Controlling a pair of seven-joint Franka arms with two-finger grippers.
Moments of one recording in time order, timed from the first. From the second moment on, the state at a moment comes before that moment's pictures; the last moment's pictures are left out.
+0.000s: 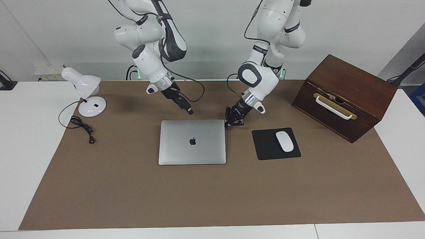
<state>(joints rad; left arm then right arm) -0.60 0.19 -0.10 -2.30 -1.79 2.83 -1.01 0.23 -0.13 0.24 -2.52 0.87 2.70 0.61</state>
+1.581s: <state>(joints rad) -0.63 0.23 -0.10 -2.25 -1.81 2.84 -1.01 0.22 -0.08 0.16 -2.49 0.87 2.75 0.45</state>
